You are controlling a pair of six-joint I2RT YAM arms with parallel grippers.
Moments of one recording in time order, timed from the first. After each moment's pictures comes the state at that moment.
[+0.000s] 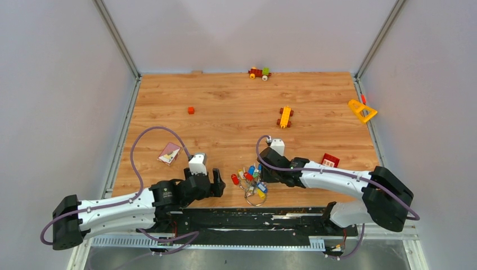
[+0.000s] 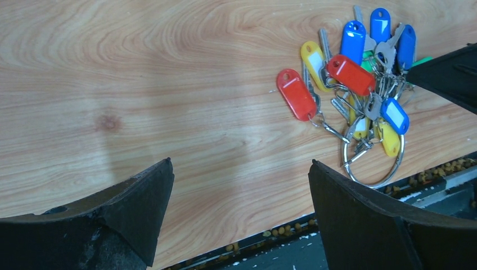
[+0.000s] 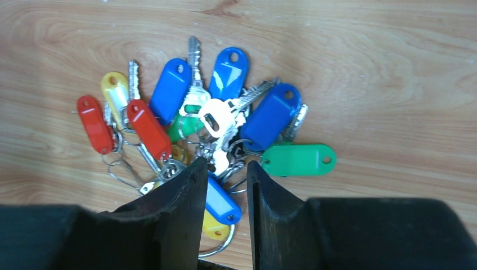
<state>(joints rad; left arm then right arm) -1.18 0.74 0.35 -0.42 -0.52 -0.96 0.98 1.33 0.69 -0.39 0.30 0.84</state>
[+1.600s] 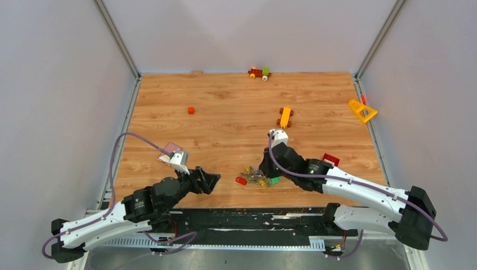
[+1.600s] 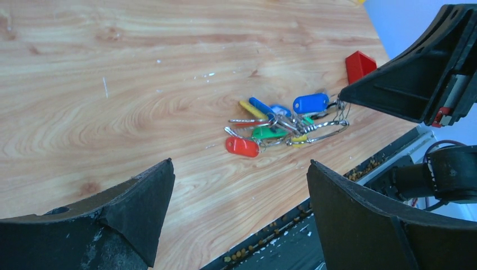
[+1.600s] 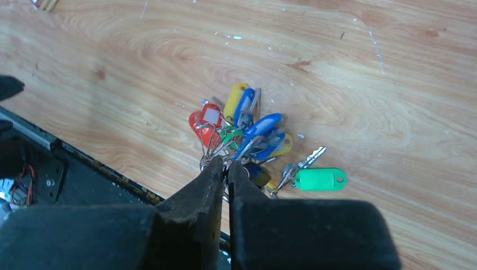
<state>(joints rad) -1.18 0.25 0.31 -0.39 -0.53 -0.77 1.01 1.07 0.73 -0.38 0.27 0.67</state>
